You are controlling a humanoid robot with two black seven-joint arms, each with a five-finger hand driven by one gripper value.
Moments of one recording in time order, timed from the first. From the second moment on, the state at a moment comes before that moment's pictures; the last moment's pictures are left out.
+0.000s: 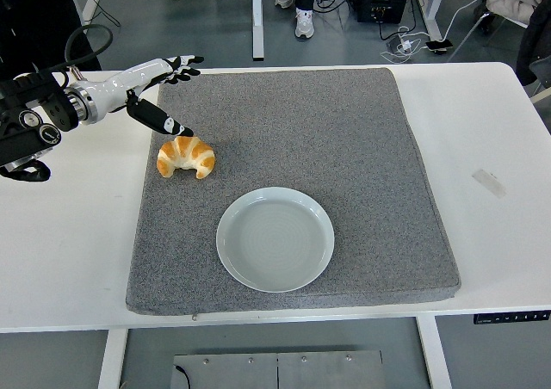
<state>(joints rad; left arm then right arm) -1.27 0.59 0.12 -1.08 0.75 0.08 -0.21 -0.10 0.00 0.07 0.13 -0.09 -0.05 0.23</state>
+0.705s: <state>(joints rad) -1.26 0.54 0.28 -1.09 1.04 0.29 -0.16 -0.10 0.00 0.07 0.13 -0.09 -0.05 0.23</state>
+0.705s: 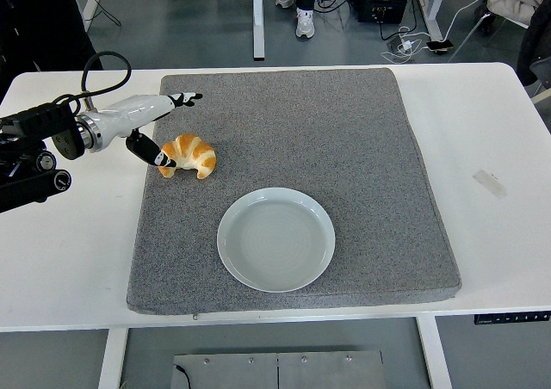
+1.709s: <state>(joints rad) -1.19 0.39 0.36 -0.94 1.04 0.46 -0.17 -0.10 0.00 0.07 0.13 -0.09 -0.05 0.23</state>
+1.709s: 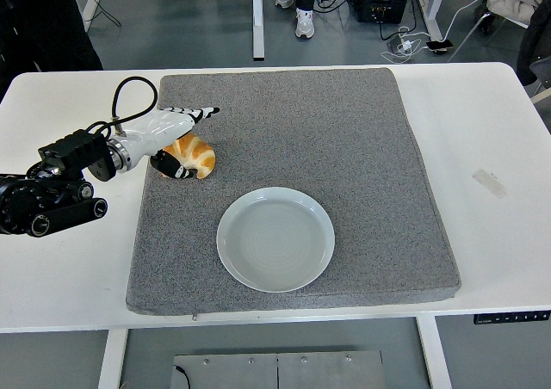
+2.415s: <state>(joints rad) -1.15 0.34 0.36 -0.85 1.06 0.46 -0.19 -0.10 0.00 0.07 0.13 -0.09 -0.05 0.23</state>
